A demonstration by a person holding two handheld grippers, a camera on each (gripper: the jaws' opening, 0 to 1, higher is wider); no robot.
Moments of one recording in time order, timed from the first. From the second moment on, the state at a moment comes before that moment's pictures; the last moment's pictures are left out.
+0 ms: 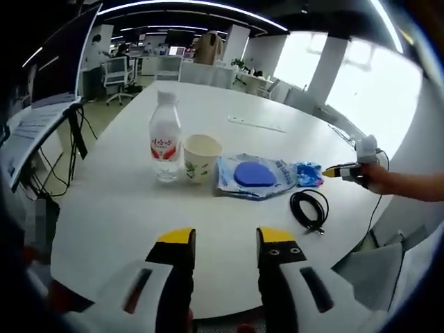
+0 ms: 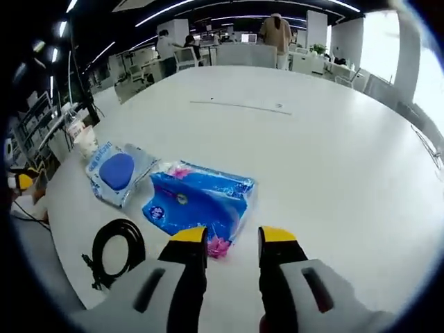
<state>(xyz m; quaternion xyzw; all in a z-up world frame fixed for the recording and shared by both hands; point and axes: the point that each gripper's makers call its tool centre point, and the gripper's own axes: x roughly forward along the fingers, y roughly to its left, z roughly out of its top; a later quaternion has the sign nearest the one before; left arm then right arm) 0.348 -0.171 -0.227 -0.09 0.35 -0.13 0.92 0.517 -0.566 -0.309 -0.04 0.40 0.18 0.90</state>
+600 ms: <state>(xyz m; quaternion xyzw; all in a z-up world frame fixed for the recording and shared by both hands) 0.345 -0.167 -0.225 -0.09 0.36 -0.12 0.92 0.485 -0.554 -0.292 -0.01 0.41 0.16 0.90</state>
